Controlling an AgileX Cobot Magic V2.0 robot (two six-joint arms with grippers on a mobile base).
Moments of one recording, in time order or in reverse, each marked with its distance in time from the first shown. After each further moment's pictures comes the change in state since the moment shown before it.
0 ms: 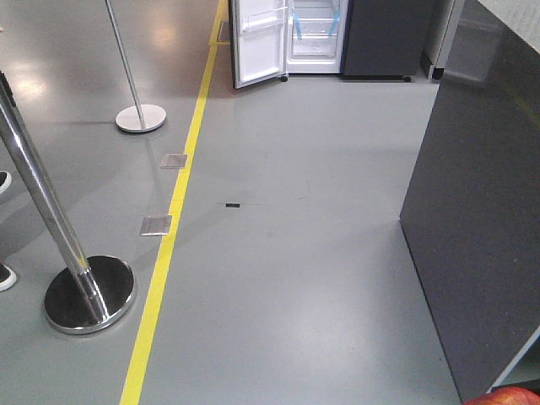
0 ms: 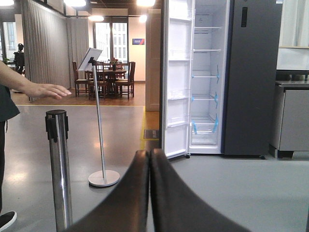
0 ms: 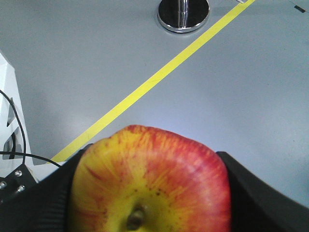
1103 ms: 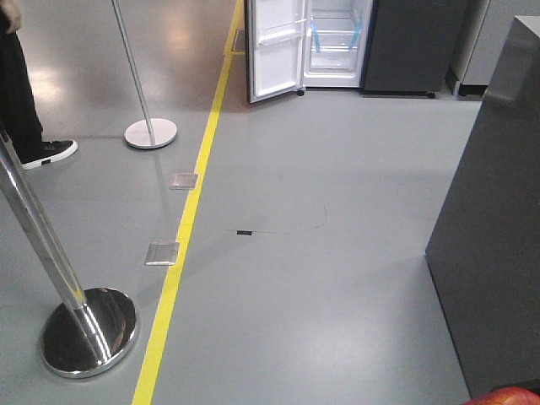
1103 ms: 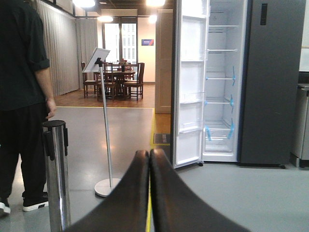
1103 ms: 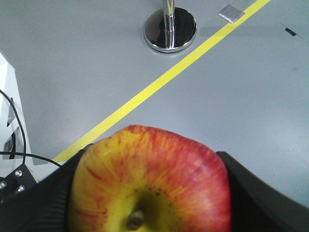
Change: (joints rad) left arm 0.000 0.000 0.000 0.000 0.000 0.000; right arm 0.000 0.000 0.000 0.000 0.000 0.000
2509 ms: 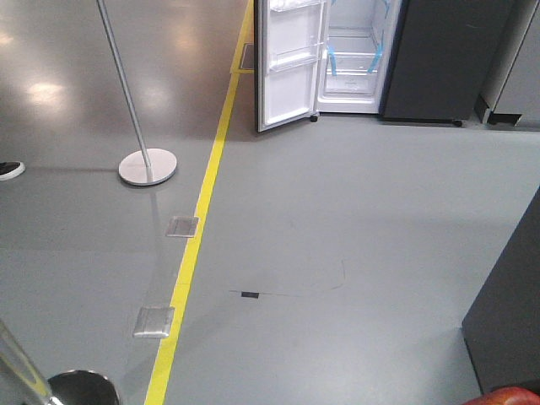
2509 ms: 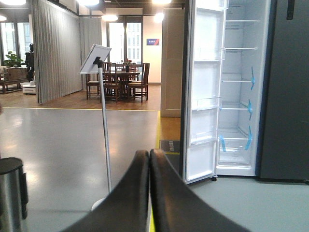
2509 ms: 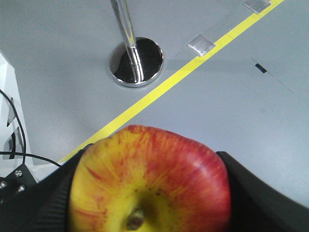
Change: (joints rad) left arm 0.000 0.000 0.000 0.000 0.000 0.000; right arm 0.000 0.000 0.000 0.000 0.000 0.000
